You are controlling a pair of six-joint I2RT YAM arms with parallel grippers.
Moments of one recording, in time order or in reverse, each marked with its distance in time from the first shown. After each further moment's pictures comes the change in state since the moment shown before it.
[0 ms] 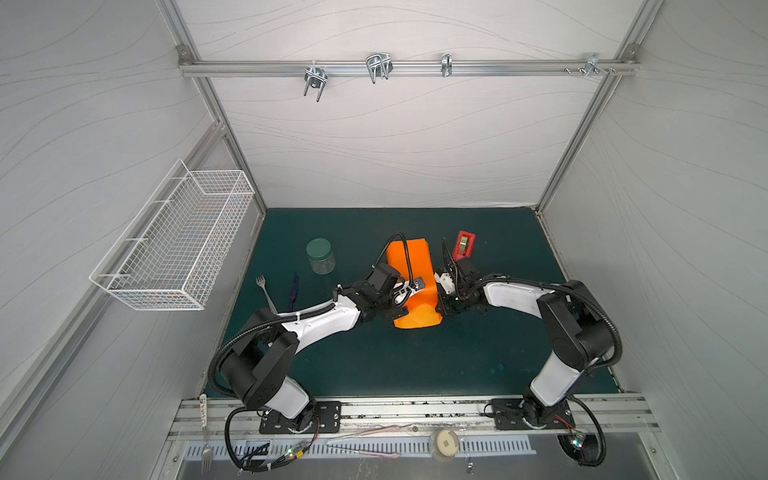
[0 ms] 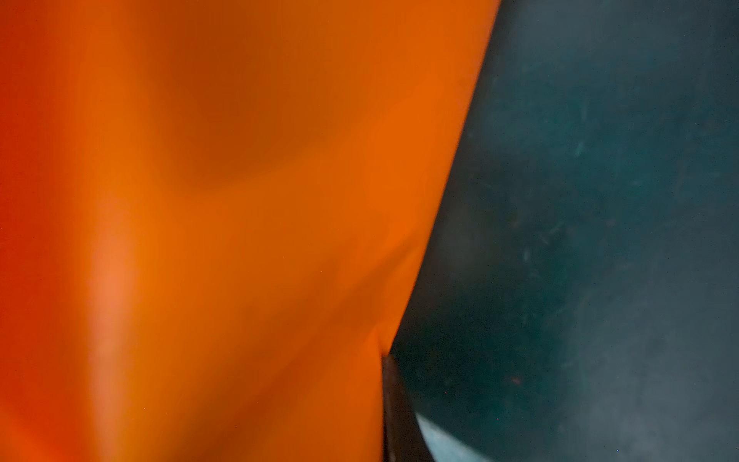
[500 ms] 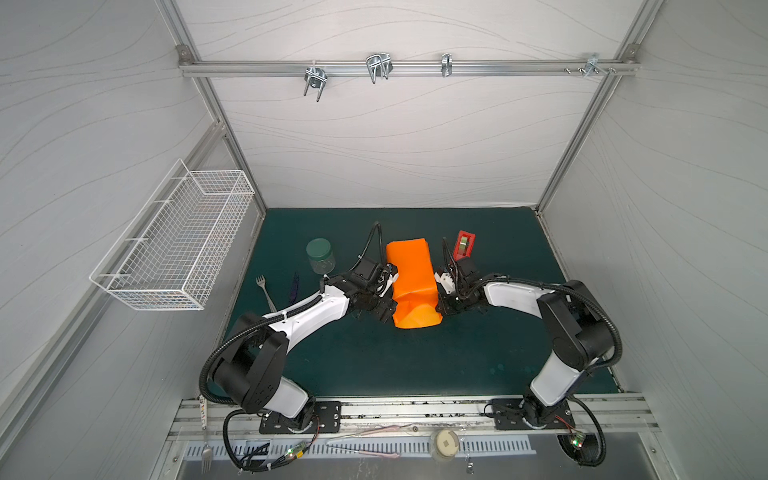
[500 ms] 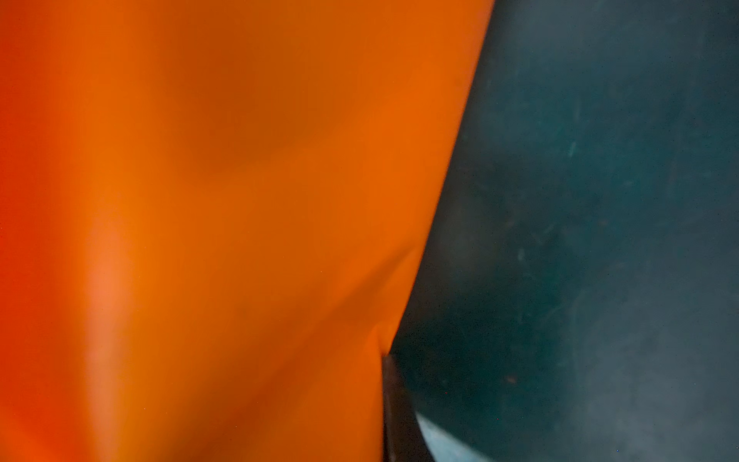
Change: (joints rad) left arm 0.136 -0.003 0.045 -0.300 0.195 -0.541; right arm -0.001 0.000 0.000 0.000 0.000 0.007
